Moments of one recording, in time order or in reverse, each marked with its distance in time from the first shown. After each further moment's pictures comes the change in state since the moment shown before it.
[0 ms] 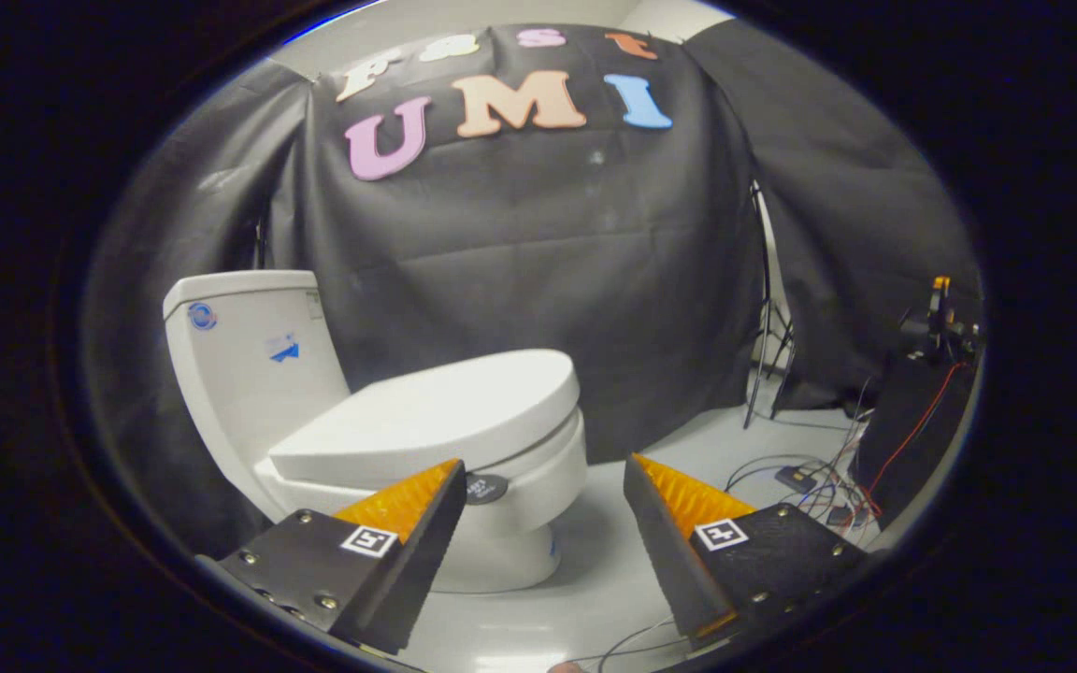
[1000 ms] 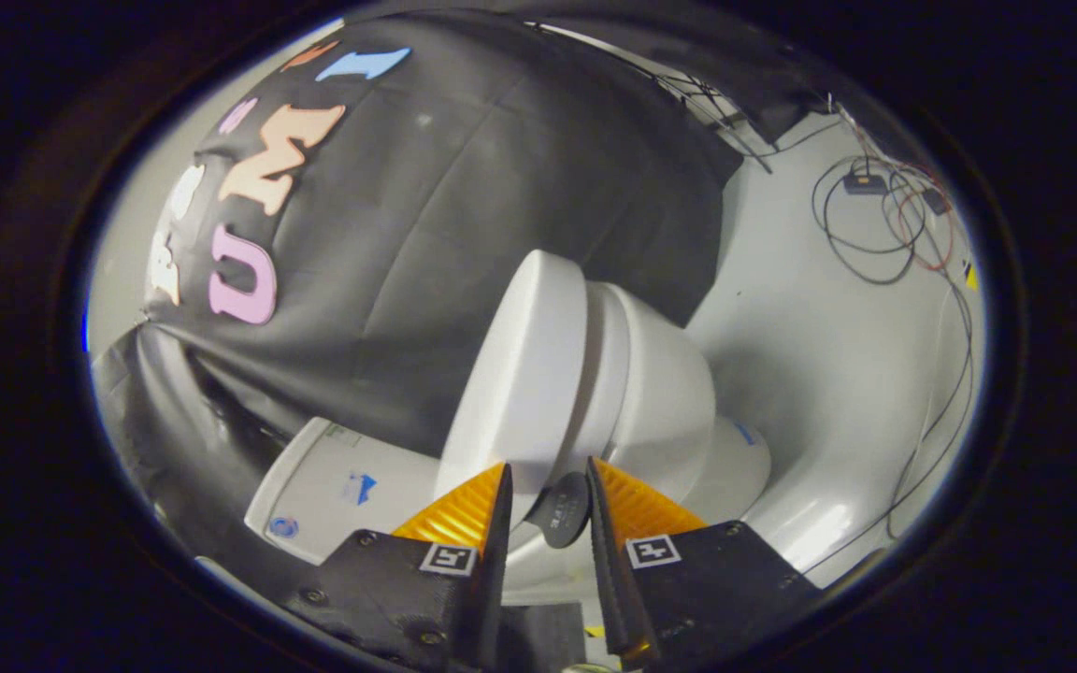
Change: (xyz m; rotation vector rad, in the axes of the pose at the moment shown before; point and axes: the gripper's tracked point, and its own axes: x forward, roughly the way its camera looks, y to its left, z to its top) arm 0.101 0.060 -0.061 0.888 0.272 0.107
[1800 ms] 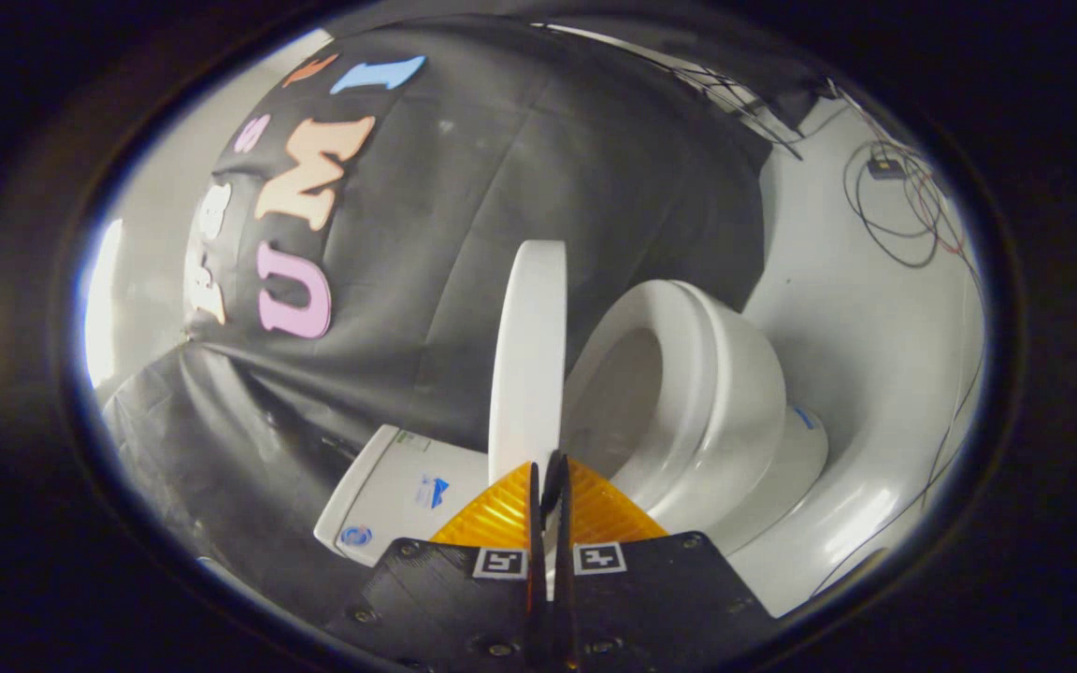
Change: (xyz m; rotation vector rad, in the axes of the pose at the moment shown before) arm -0.047 0.077 0.017 -0.038 -0.014 0.156
